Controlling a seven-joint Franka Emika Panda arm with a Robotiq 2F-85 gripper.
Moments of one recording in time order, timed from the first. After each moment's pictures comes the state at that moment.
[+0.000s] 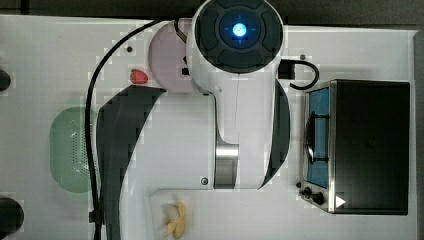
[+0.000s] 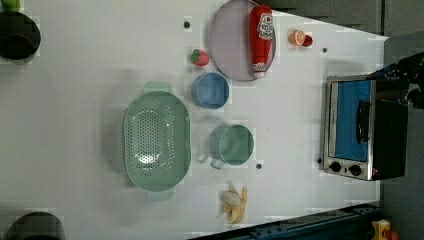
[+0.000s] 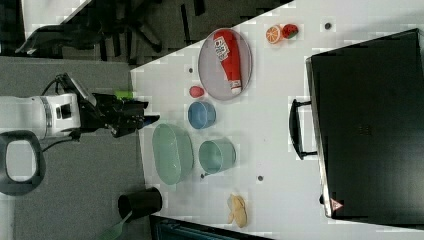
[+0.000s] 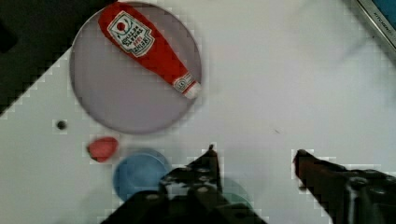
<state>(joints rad) 0.01 0.01 -0.01 -1.77 0.02 0.21 -0.02</state>
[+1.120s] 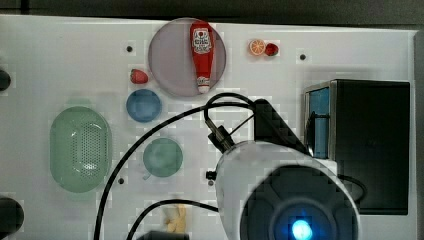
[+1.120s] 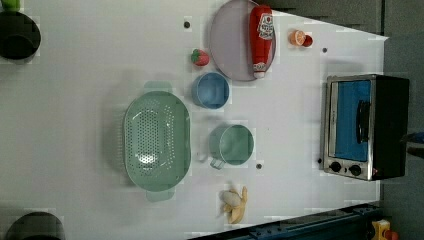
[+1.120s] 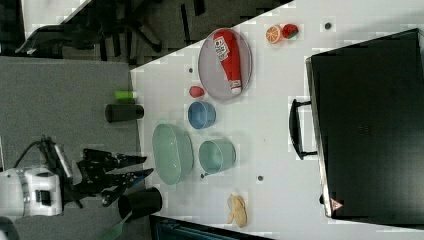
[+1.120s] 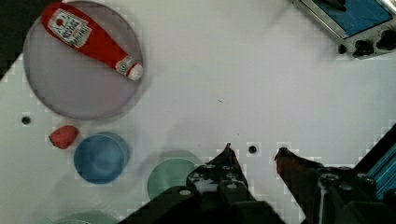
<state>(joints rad) -0.02 -0.36 -0.04 -2.02 -0.01 0.11 0.05</state>
